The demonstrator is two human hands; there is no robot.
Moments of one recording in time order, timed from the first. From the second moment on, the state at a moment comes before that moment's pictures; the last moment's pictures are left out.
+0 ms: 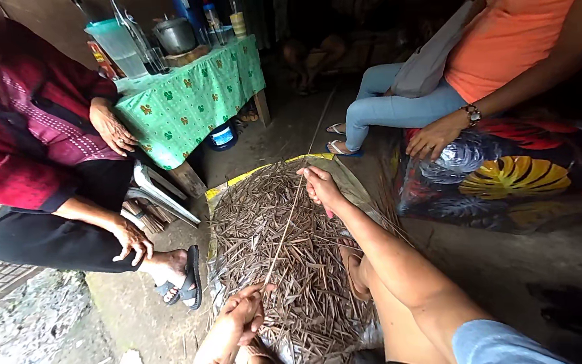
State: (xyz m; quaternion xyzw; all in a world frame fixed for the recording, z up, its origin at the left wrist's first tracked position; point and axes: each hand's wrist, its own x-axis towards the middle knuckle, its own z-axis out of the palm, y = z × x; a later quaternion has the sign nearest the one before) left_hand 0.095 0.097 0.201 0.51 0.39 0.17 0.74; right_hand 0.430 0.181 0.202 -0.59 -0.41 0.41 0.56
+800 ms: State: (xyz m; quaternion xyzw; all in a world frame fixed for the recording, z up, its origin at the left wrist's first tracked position) left_hand 0.062 0.109 0.204 0.49 0.43 0.34 0.68; right_hand 0.462 0.213 0.190 -0.72 -0.39 0.28 0.50
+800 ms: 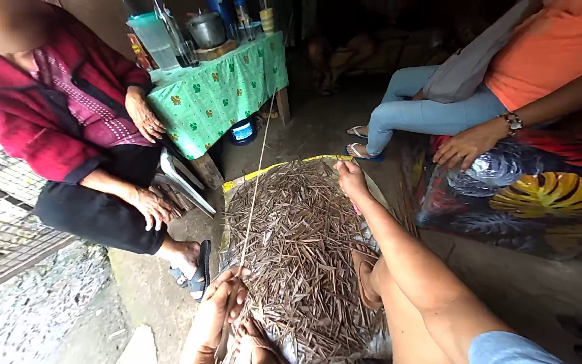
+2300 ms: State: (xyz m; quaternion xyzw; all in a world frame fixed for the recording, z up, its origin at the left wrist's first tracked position) left_hand 0.124 0.131 0.200 0.48 0.49 0.45 0.57; right_hand 0.380 0.163 0.214 -0.61 -0.64 0.37 0.28
